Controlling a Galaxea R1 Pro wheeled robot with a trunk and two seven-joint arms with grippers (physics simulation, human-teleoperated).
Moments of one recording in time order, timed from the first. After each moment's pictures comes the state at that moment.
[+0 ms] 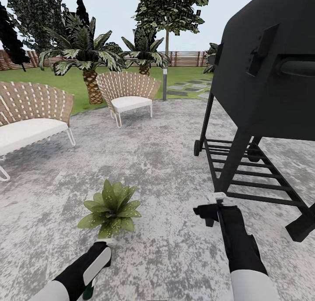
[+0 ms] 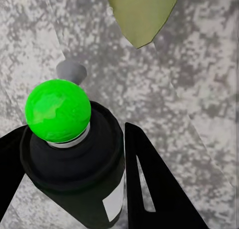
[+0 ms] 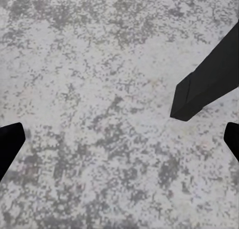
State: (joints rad) left arm -0.54 0.10 -0.59 -0.72 0.87 0.62 0.74; right arm -0.54 0.17 -0.25 -1.27 0.57 0.81 0.42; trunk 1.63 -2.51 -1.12
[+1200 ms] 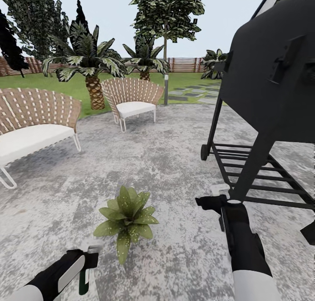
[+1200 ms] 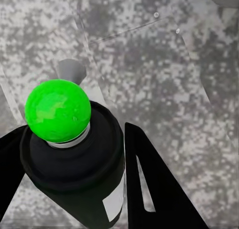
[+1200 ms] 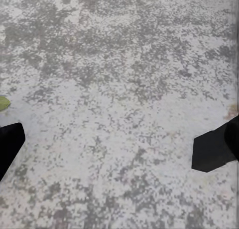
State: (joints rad) left arm -0.53 0.26 -0.58 -0.61 0.79 0.47 0.25; right arm -0.54 0.17 -0.25 -1.37 0.56 0.75 0.43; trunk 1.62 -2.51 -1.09
